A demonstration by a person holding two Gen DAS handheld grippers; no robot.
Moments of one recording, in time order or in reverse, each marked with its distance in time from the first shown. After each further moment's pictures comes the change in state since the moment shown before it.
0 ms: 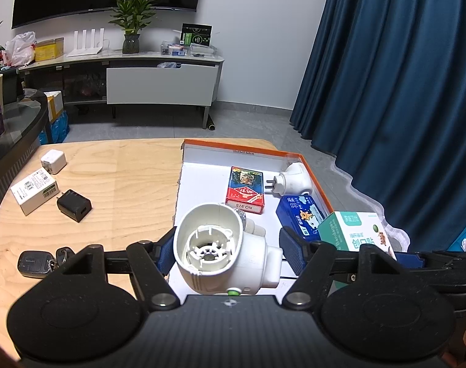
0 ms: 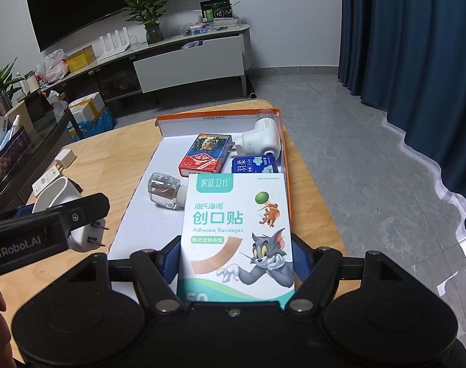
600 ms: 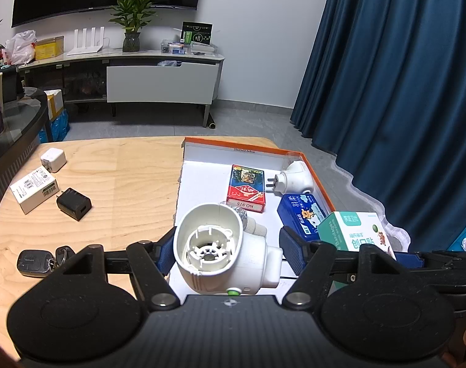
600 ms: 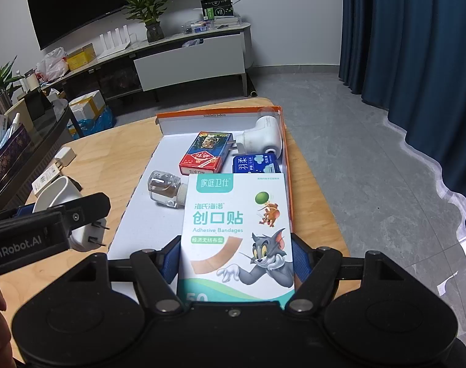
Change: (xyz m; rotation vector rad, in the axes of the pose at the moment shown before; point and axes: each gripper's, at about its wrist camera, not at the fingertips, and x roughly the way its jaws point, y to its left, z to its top) left arm 0.002 0.001 0.000 -0.003 0.005 -0.001; right arm 0.001 0.000 0.001 -0.002 0.005 -0.001
